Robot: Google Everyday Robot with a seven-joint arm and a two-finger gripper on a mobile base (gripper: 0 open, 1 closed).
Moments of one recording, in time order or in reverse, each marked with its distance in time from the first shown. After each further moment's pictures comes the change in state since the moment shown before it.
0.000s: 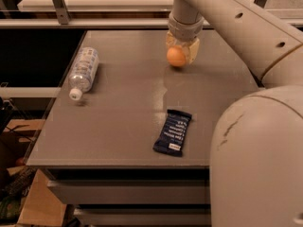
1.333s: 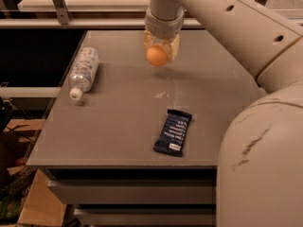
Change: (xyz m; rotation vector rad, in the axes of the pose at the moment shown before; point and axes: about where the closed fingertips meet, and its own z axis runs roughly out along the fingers) arm -0.063 -0.039 -0.030 0.082 -0.038 -0.225
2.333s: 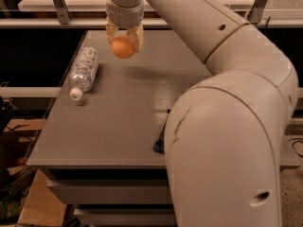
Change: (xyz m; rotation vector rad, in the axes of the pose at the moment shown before) arm -0.045 -0.099 -0.010 0.057 -0.072 -0.239
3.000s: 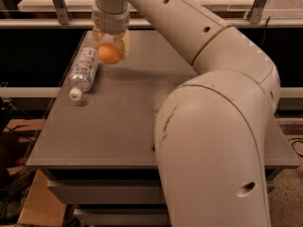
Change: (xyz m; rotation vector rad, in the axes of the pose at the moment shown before) arm -0.023 -0.037 0.021 0.036 -0.059 -0.003
